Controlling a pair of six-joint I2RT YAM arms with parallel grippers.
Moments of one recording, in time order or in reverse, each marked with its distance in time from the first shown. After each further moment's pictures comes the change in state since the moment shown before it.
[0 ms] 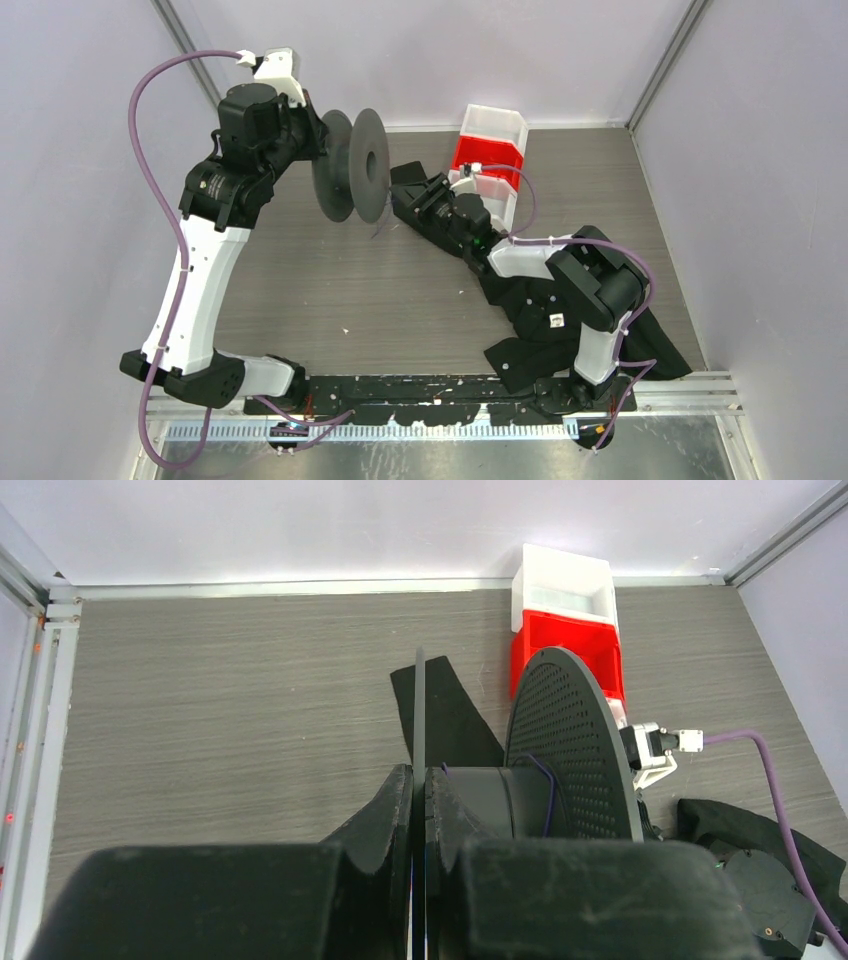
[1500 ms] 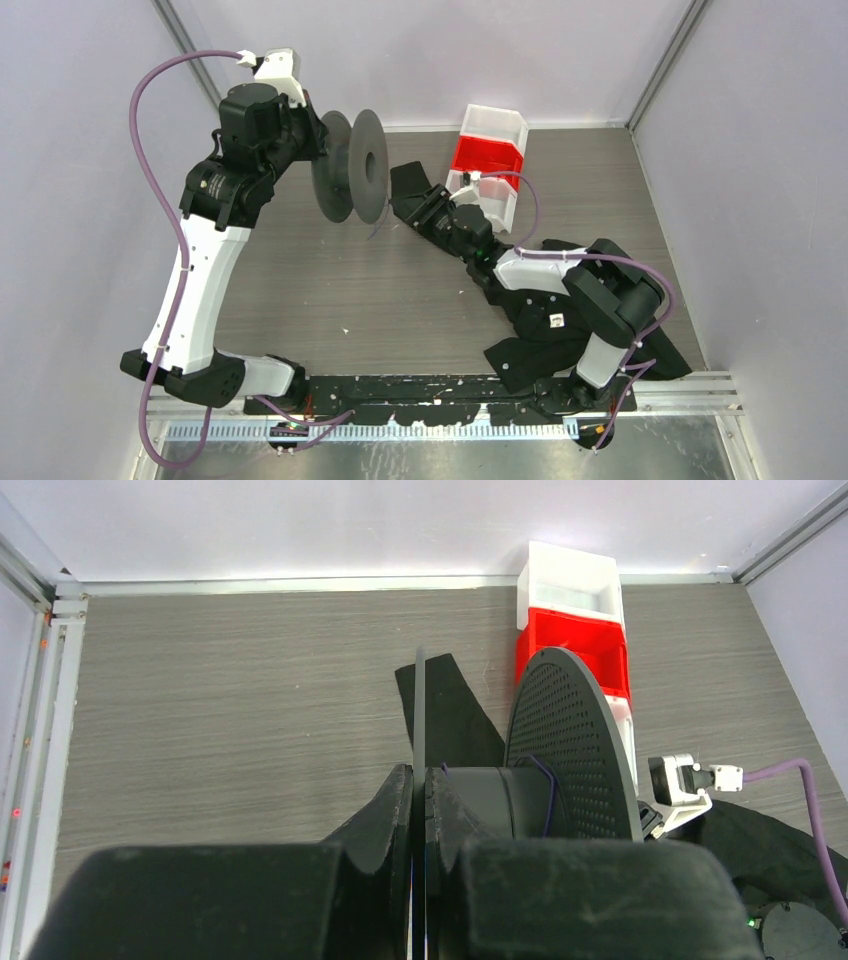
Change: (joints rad) left arm 0.000 0.003 0.002 -0.008 -0.008 0.002; right arm 0.064 -0.117 -0.080 -0.080 0.085 -0.121
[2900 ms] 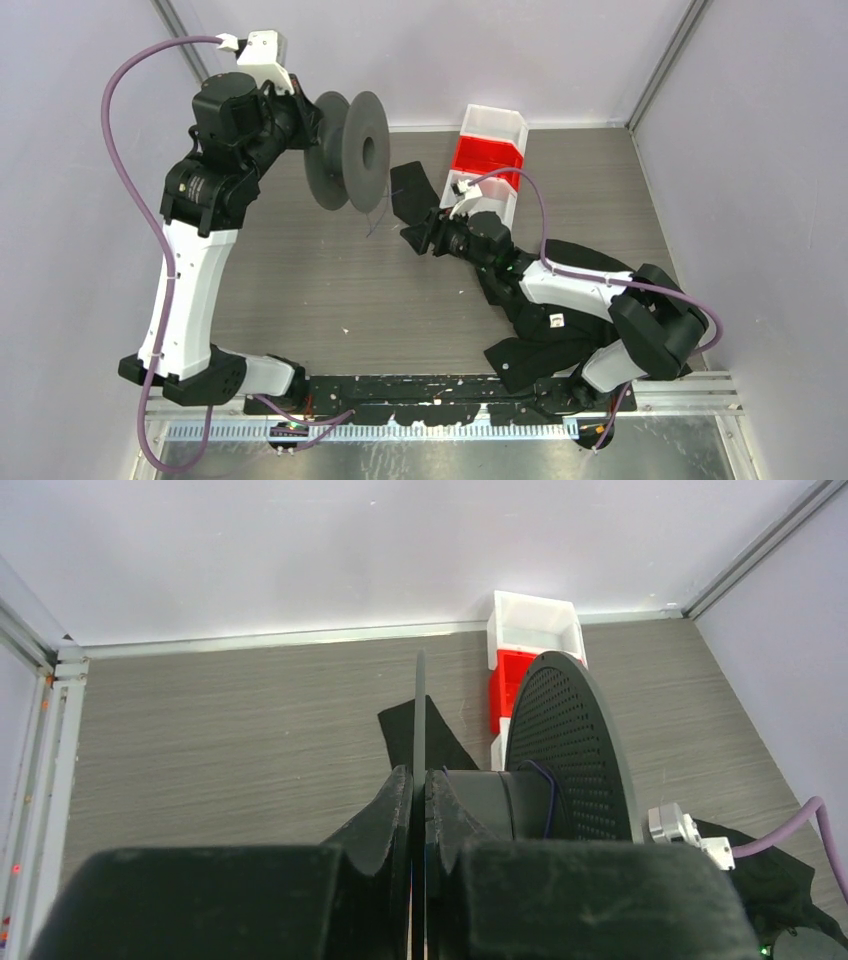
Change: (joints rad) left arm 0.000 0.016 0.140 -0.024 0.044 0.027; right arm 0.001 -0.238 -0.119 -0.245 -0.151 -0.565
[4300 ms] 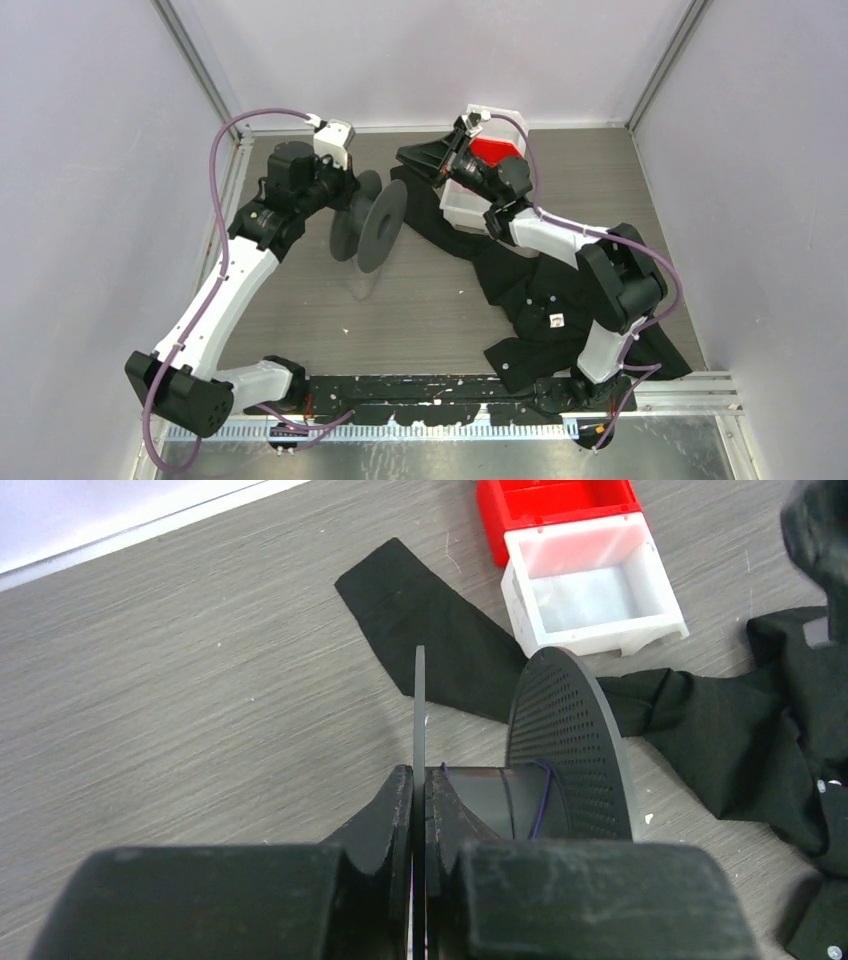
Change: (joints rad) left arm 0.000 -0.180 -0.779 0.403 0.205 0.200; right arm -0.243 0.298 0.377 0.584 -0.536 1.180
